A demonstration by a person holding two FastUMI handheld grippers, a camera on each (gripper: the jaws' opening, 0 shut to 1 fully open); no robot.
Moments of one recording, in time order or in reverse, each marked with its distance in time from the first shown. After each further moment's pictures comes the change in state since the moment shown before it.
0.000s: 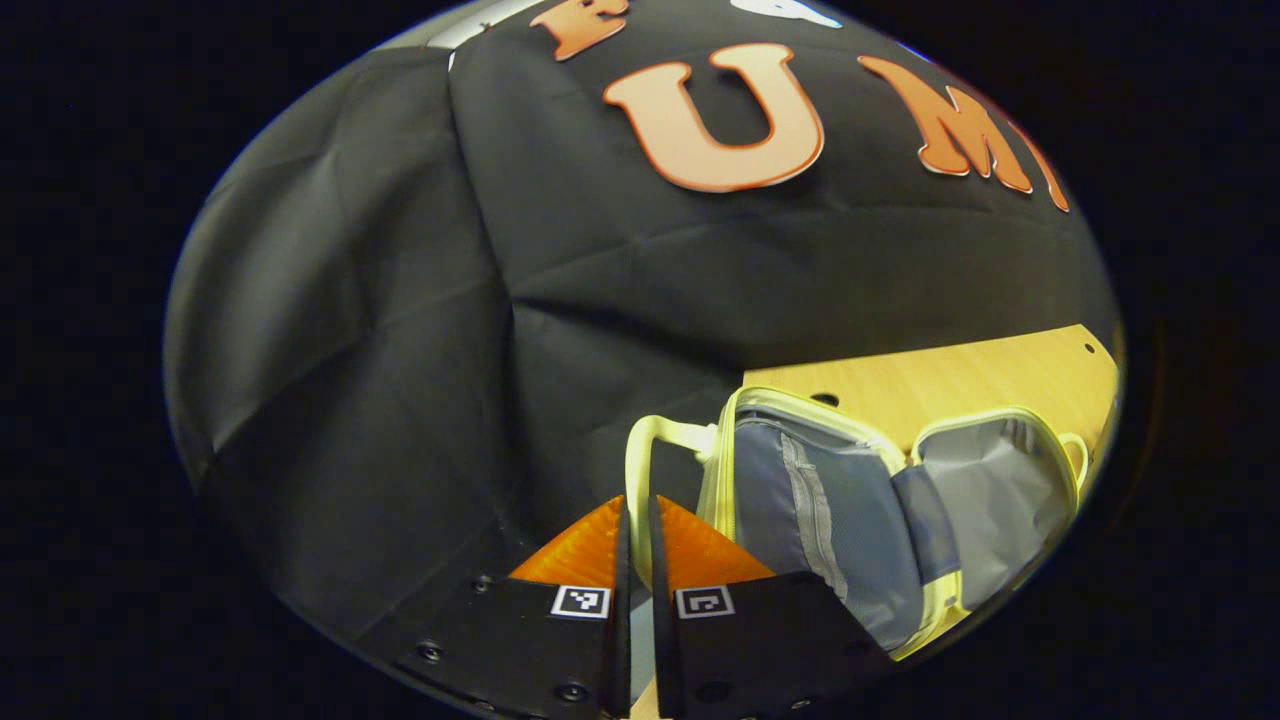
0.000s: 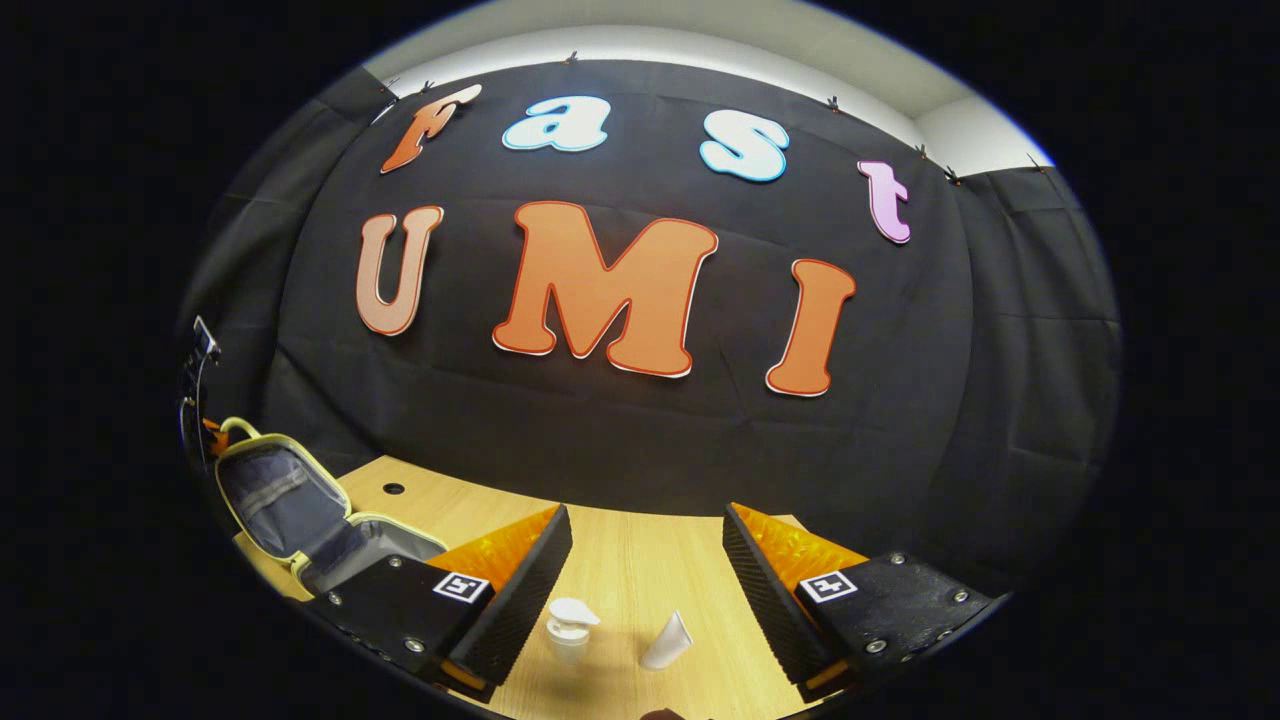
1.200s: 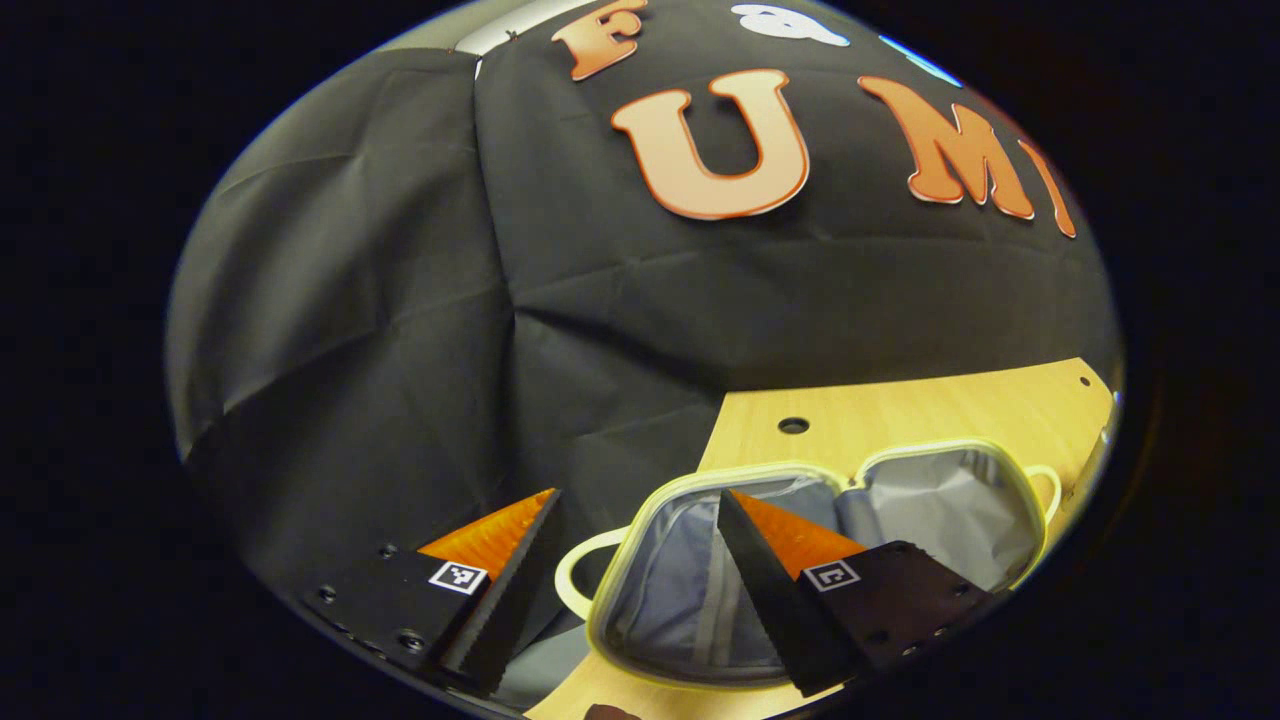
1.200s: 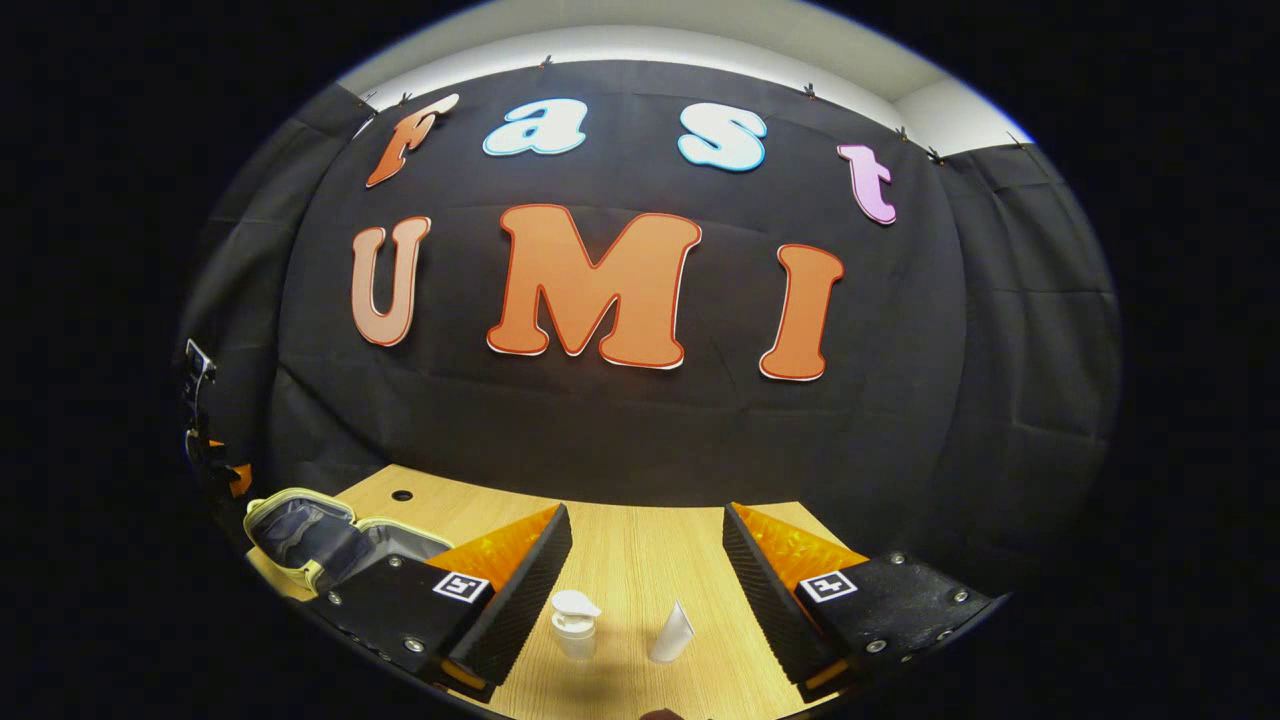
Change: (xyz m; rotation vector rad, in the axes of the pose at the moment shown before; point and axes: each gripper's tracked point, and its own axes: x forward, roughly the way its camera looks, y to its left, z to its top) left arm -0.048 -0.092 0.069 -0.062 -0.161 -0.011; right arm -0.007 -0.014 -0.009 0.054 0.016 0.020
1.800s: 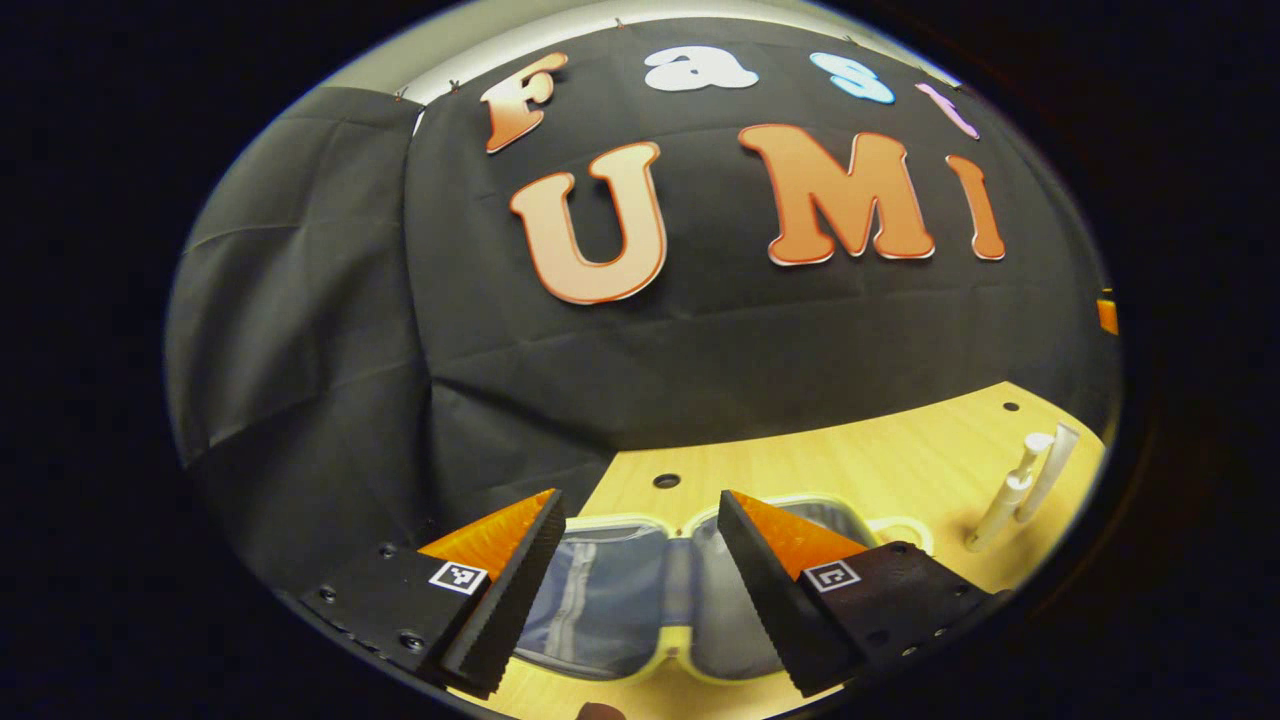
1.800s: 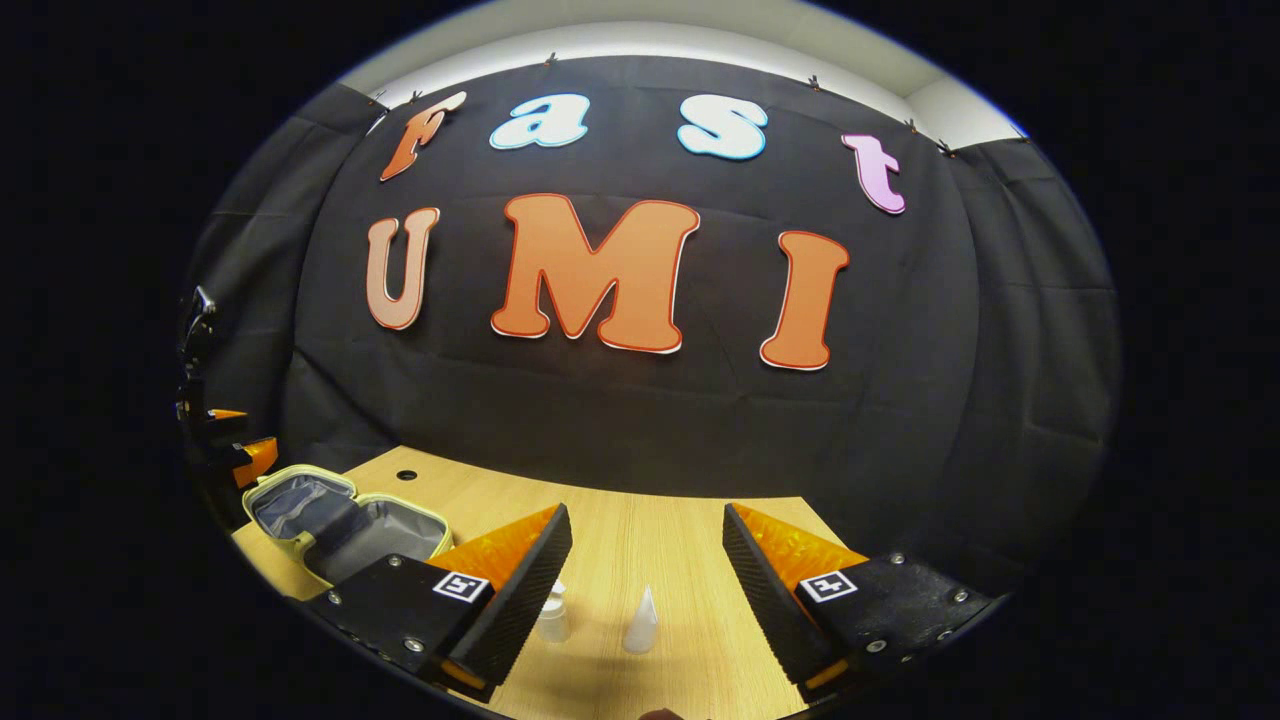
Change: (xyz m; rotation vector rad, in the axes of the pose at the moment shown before) left arm -0.092 -0.148 0.065 0.013 -0.160 -0.168; right arm -0.007 -0.043 -0.023 -0.023 0.020 0.049
